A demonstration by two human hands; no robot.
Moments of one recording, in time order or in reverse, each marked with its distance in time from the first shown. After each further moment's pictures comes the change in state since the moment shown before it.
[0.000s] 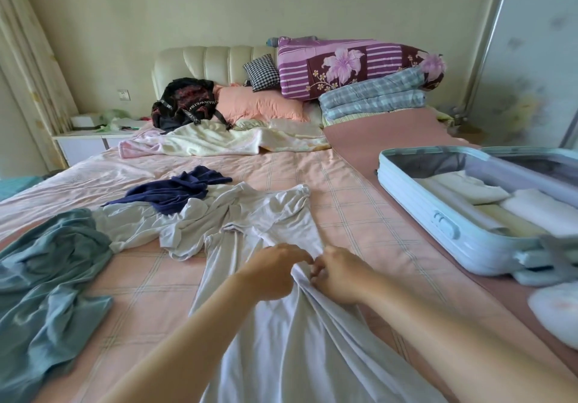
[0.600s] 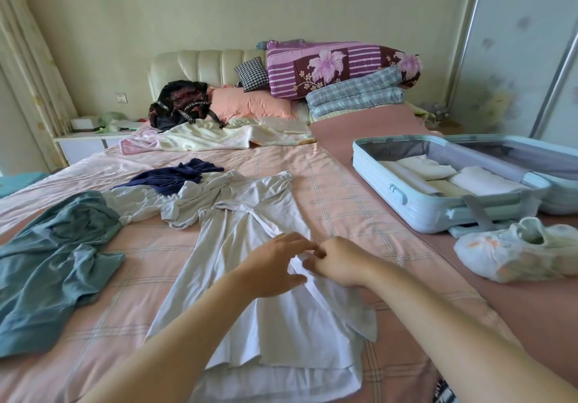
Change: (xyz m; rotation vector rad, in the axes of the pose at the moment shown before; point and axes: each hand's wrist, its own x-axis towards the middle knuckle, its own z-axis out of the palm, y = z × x) left_hand -0.074 0.087 0.023 -0.103 0.130 0.152; right_hand -0.124 0.004 -0.008 0.271 0.016 0.044
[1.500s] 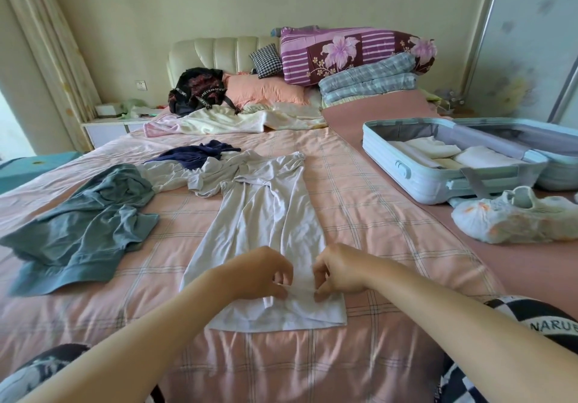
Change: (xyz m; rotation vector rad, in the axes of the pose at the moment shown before) left_hand -0.104 0.036 -0.017 0.113 -0.389 -0.174; right_hand -0.066 -0.005 0.047 -0.282 -0.265 -0.215
